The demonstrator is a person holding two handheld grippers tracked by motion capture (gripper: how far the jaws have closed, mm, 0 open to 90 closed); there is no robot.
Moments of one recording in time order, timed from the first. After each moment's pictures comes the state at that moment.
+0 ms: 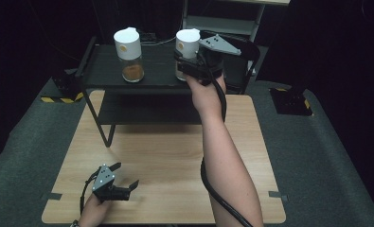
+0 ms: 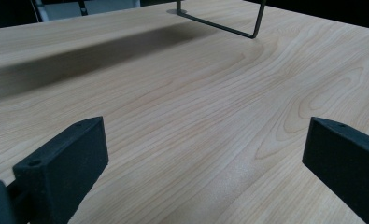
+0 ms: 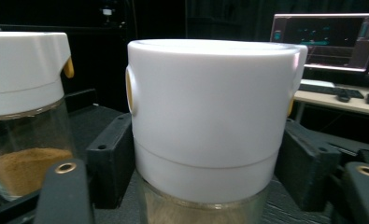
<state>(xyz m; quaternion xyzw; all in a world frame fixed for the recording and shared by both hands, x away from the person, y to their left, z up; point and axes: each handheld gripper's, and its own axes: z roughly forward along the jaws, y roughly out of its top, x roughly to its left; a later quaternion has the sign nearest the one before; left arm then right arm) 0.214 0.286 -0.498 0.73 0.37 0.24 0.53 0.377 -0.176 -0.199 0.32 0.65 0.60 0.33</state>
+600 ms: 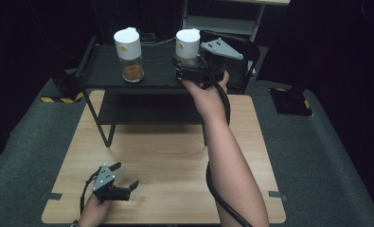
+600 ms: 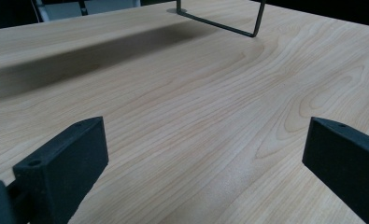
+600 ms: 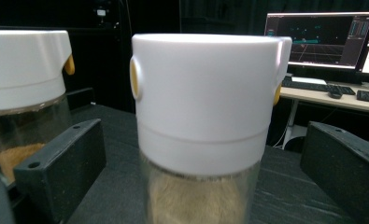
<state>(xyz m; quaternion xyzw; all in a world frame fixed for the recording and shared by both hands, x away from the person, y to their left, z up) 0.214 0.285 -0.497 0.73 0.36 0.25 0.52 0.365 -0.178 -0.202 0.33 0.65 0.60 0.34</state>
